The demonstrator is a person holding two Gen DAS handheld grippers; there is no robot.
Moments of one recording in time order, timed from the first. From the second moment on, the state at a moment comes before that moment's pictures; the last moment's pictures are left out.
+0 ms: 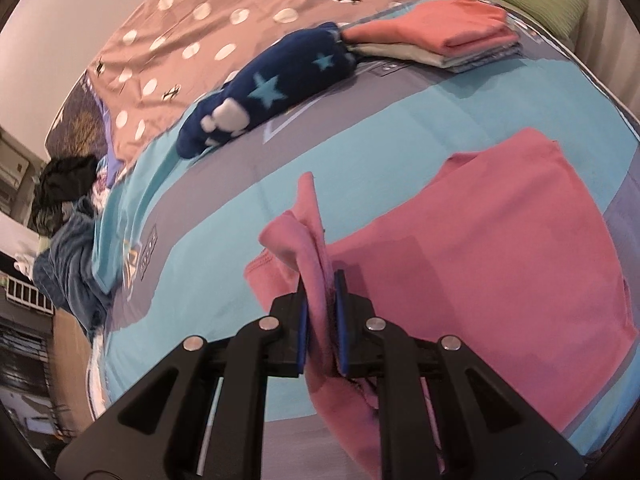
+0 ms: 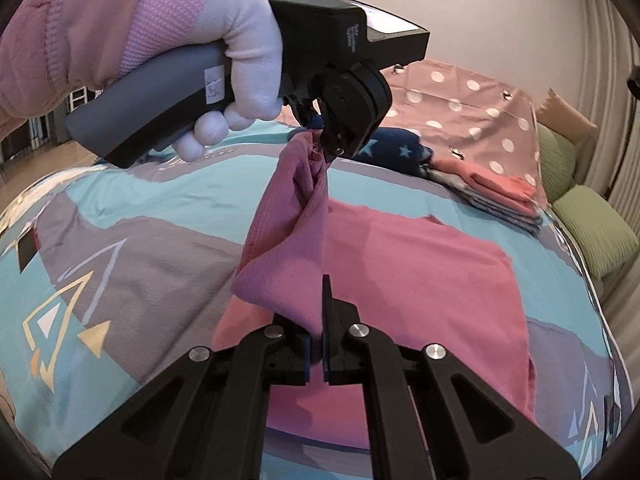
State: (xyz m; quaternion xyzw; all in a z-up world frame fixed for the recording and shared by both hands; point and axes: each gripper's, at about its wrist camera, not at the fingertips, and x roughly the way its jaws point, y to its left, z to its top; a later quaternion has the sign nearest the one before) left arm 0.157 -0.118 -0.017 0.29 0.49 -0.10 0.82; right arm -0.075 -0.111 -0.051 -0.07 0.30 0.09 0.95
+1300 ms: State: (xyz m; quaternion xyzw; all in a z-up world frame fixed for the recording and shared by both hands) left arm 0.124 -0.339 -0.080 0.36 0.48 -0.20 0.78; right arm -0.100 -0.299 -0.094 0.14 0.39 -0.02 0.91
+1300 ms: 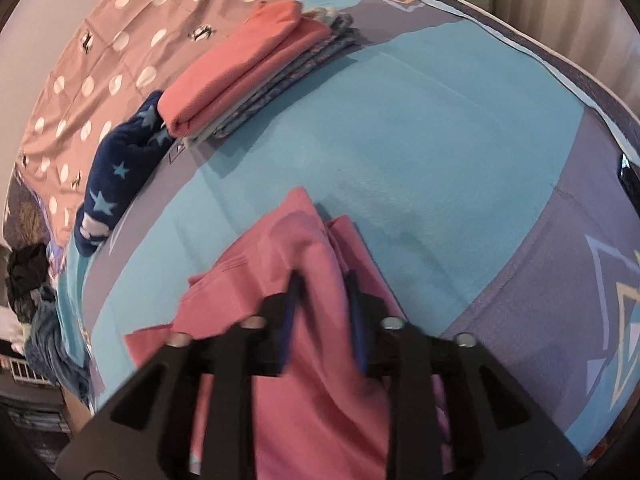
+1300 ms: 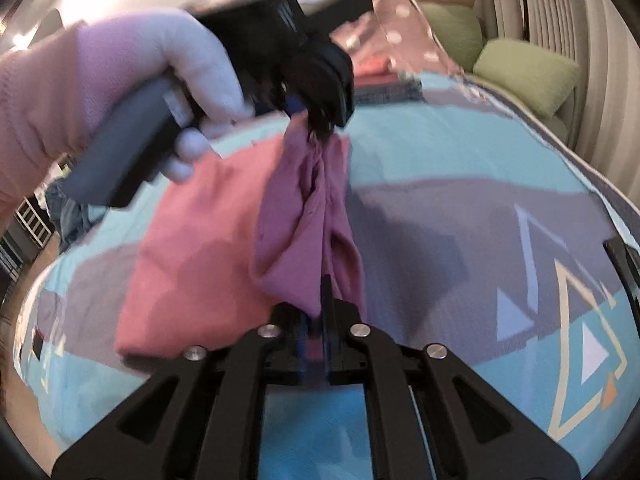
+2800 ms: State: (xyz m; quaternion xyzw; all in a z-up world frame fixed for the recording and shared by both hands) left arm 0.043 -0.094 -0.108 0.17 0.51 -0.14 0.83; right arm -0.098 -0.310 -0.066 0.15 0.36 0.09 0.92
